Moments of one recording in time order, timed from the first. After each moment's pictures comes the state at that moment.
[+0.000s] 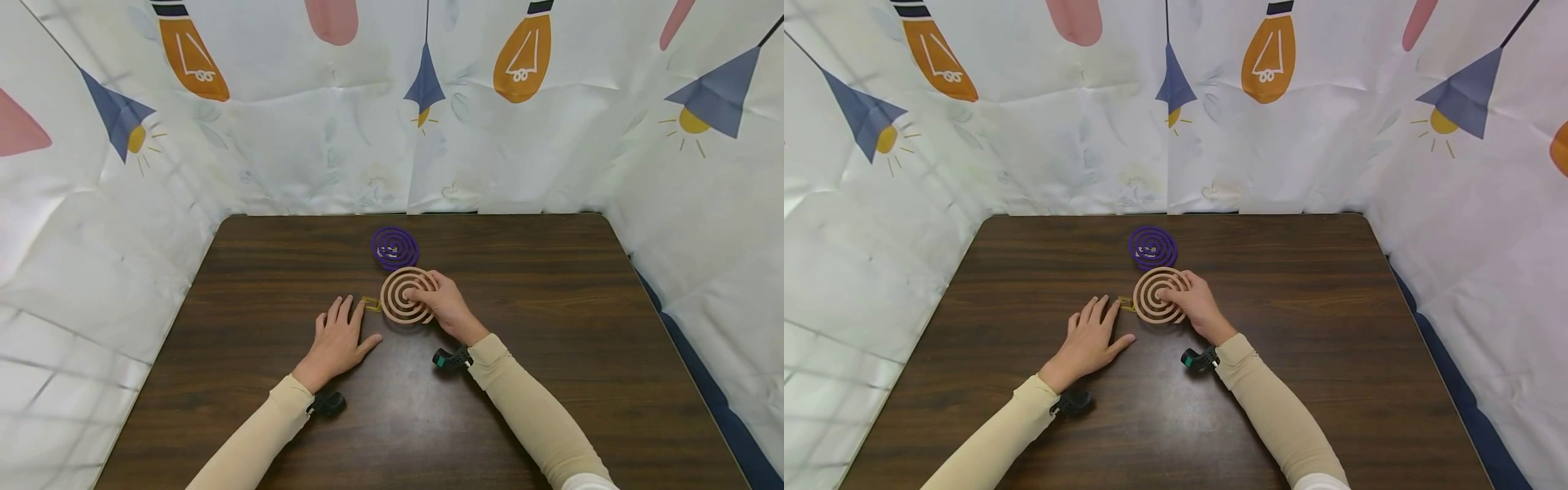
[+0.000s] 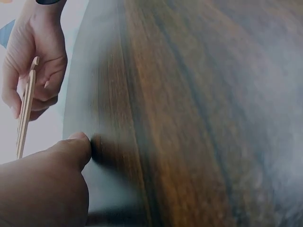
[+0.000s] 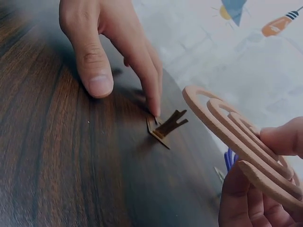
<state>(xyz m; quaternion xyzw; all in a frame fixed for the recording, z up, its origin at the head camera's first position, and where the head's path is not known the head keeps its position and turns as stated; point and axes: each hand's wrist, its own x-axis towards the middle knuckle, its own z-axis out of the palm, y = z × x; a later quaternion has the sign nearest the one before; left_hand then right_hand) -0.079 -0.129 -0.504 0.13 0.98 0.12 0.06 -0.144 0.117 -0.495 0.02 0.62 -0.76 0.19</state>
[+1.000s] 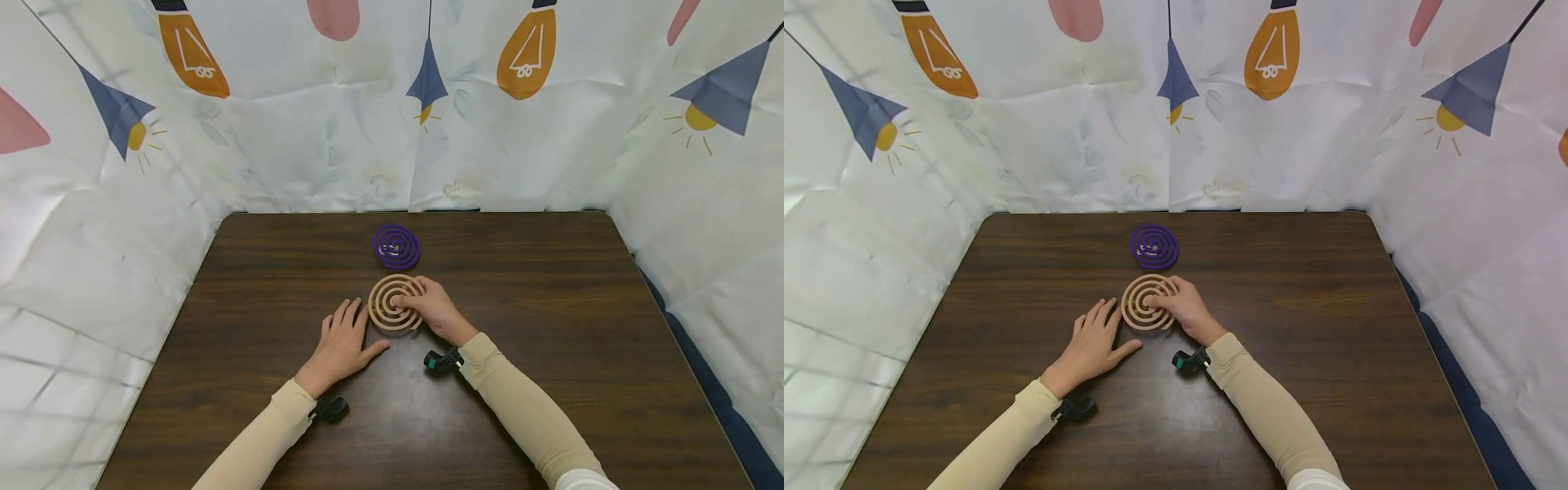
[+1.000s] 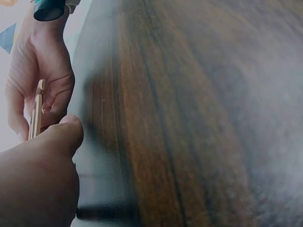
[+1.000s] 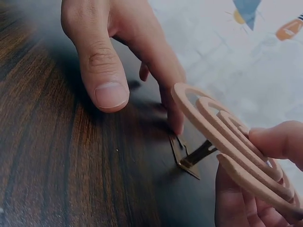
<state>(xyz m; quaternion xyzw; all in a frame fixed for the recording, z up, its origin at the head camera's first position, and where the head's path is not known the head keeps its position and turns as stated) -0.071 -0.127 -0.506 0.16 0.98 0.13 0.06 -0.143 0.096 -0.502 0.02 0.64 -0.73 0.23</state>
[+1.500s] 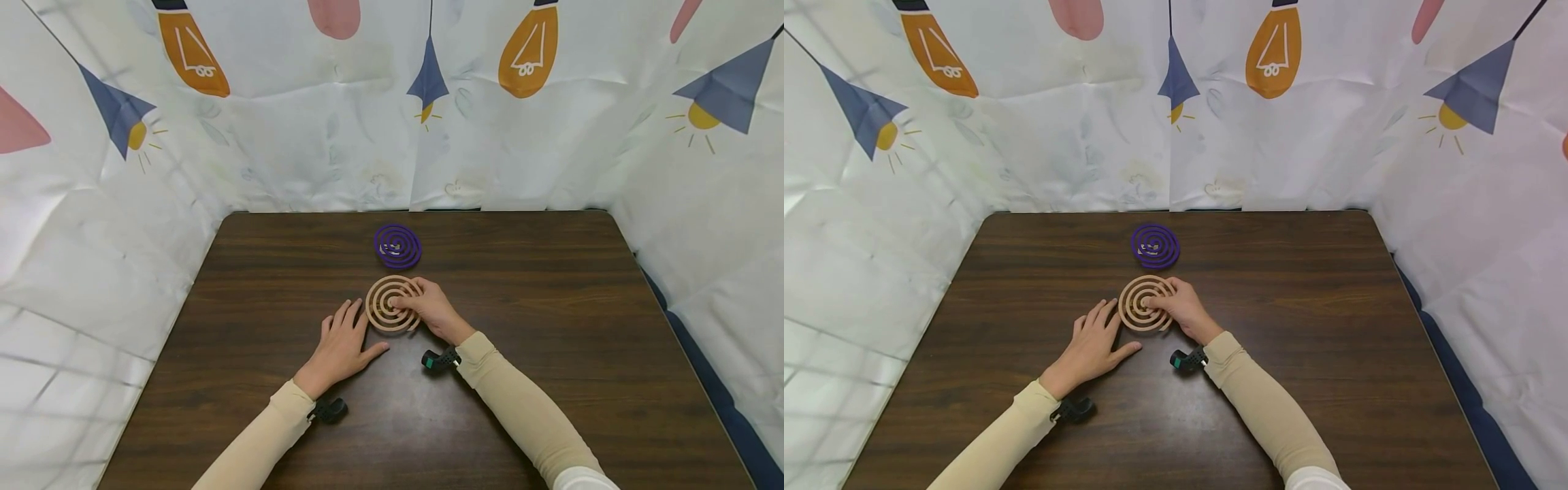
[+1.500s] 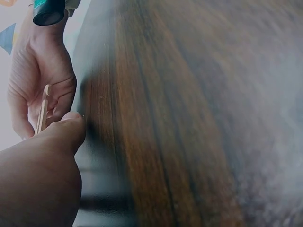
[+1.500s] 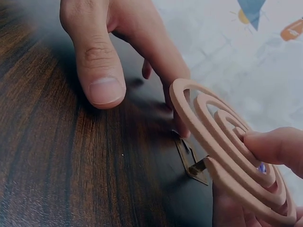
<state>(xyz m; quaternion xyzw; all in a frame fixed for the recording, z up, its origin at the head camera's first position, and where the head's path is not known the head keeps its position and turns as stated) -0.069 -0.130 -0.506 0.17 0.98 0.12 0.06 -0.145 0.090 -0.507 0.03 0.67 -0.71 0.23</state>
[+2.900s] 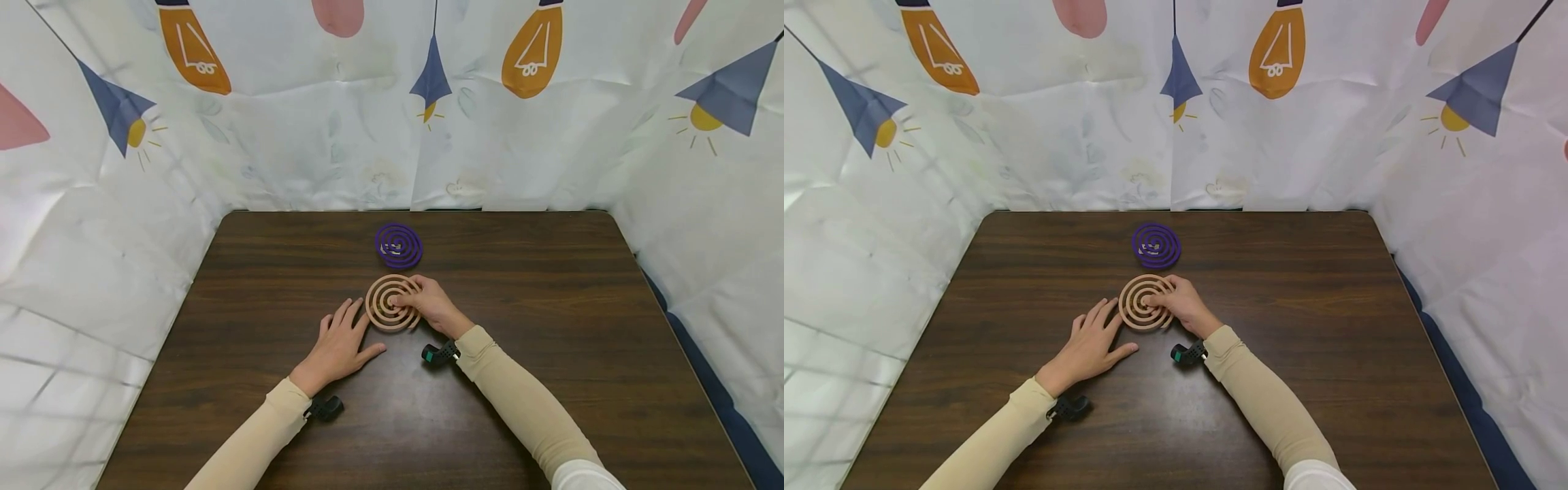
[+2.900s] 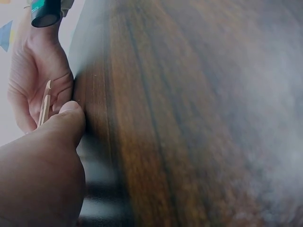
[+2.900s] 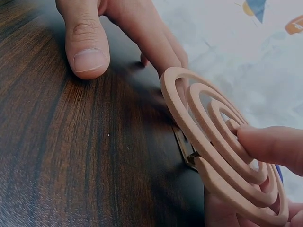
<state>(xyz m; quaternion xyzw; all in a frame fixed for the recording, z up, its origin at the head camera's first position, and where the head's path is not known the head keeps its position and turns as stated) -0.072 -0.140 -0.508 0.20 0.97 0.13 0.06 -0.154 0.086 -0.503 0.03 0.69 -0.68 0.25</state>
